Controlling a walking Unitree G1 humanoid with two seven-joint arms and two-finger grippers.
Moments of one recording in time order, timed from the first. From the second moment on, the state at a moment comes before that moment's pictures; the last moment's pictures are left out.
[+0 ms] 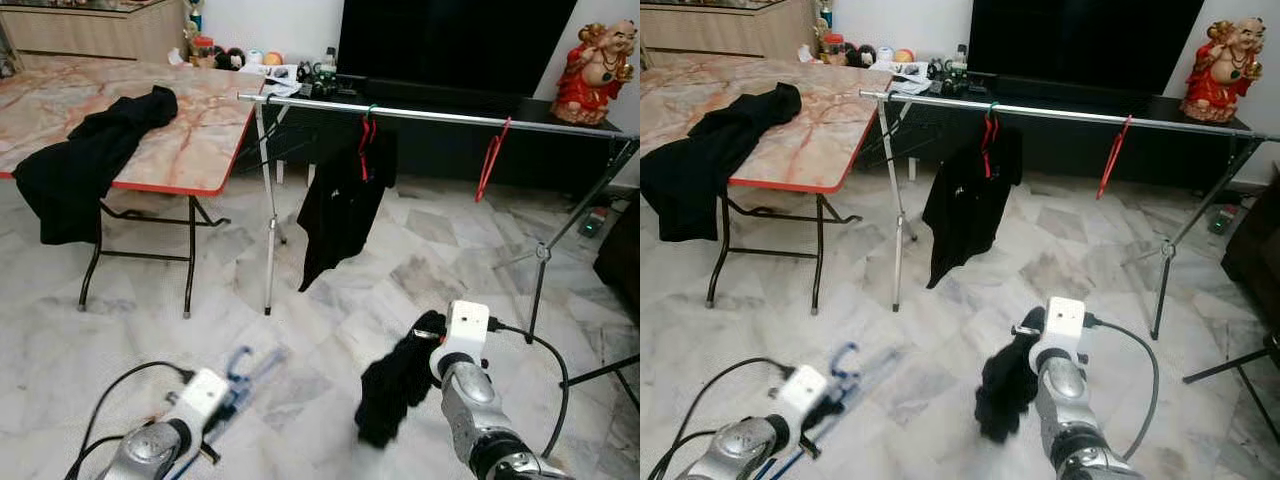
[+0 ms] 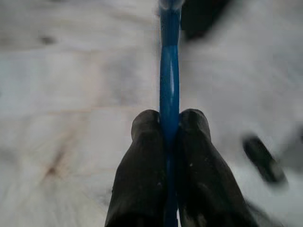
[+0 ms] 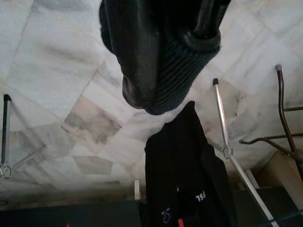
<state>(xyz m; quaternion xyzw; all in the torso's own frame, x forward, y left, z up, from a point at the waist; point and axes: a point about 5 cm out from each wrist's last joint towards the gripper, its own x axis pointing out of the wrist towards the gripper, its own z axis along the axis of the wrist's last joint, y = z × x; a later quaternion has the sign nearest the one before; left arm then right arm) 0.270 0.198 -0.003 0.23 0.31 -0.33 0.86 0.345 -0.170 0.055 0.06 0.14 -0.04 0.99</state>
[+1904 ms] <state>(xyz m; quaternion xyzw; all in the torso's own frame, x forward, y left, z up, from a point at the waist) 0.290 0.133 0.083 0.23 0.25 -0.45 0.82 0.358 -0.136 0.065 0.02 0.19 0.03 0.98</state>
